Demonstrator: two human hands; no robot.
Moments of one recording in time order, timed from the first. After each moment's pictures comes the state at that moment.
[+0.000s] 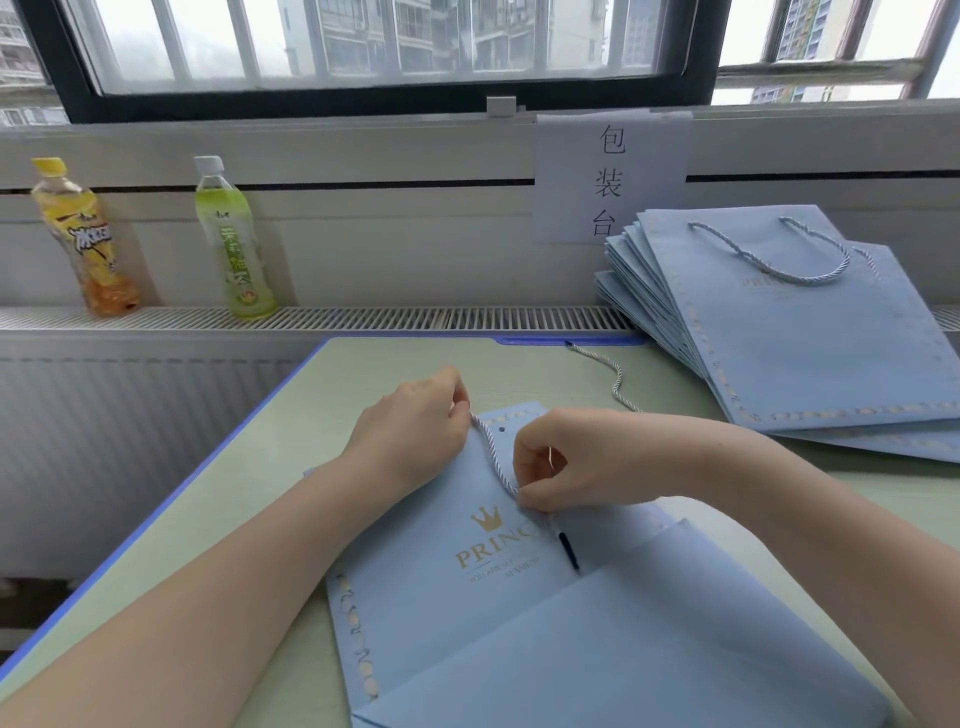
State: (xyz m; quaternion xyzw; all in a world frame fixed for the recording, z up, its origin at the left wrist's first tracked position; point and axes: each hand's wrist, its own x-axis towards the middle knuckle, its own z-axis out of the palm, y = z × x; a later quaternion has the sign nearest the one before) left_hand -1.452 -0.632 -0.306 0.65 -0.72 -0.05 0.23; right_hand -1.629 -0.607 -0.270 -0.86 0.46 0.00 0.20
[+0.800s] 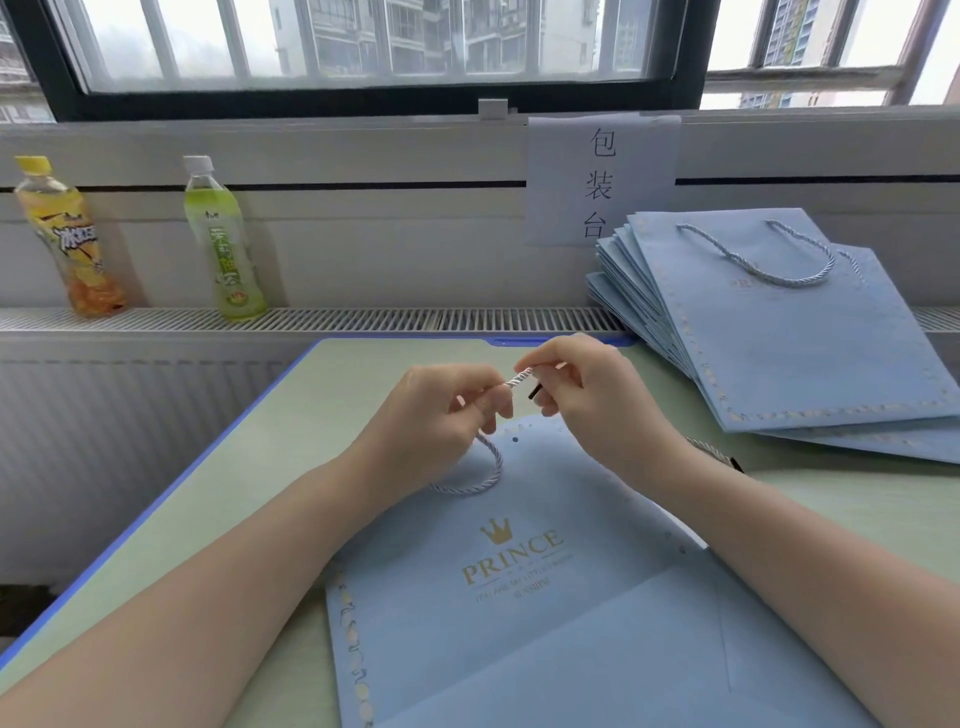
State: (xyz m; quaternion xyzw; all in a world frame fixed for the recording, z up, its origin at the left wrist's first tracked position) left_hand -1.462 -0.621 -0.297 0.44 -0.79 -0.15 0.41; right_hand -1.630 -0.639 -0.296 -0.74 0.44 -0.47 0.19
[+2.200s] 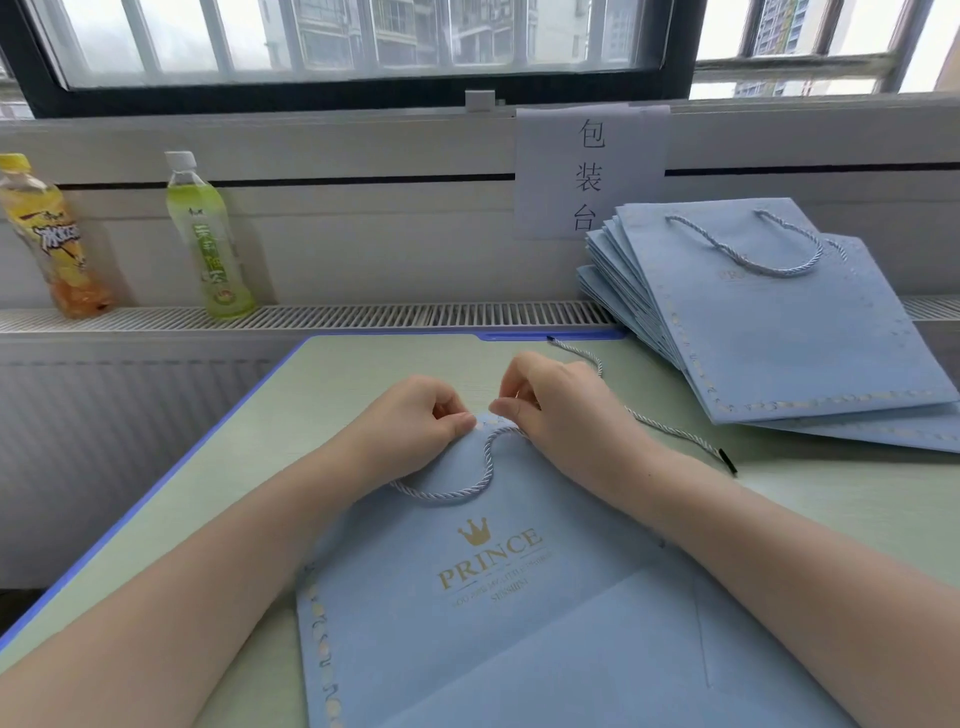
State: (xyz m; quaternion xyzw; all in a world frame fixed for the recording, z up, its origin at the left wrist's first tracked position) left_hand -1.461 -0.631 -0.296 0.58 -0.75 -0.19 0.25; right_hand -1.625 -0.631 -0.299 -0.81 0.48 -0.31 0.10
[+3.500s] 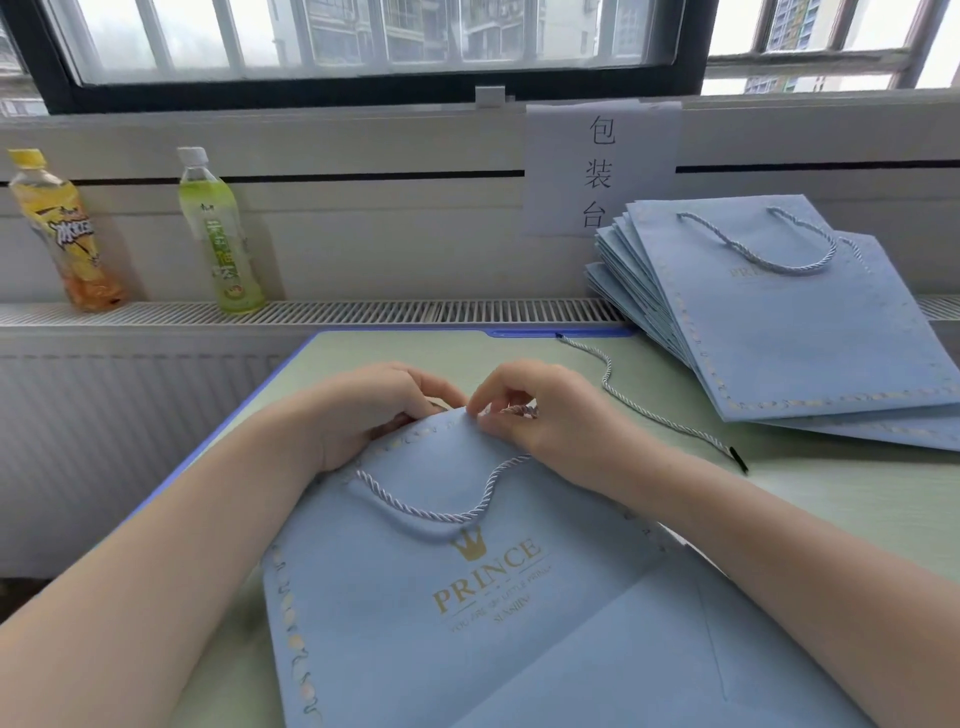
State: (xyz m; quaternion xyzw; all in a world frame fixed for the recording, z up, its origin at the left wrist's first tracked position) left_hand -1.435 -0.626 -0.271 0.53 -0.58 -0.57 0.25; right_hand -1.616 -0.625 -0.299 -0.83 0.38 -0.36 0.22
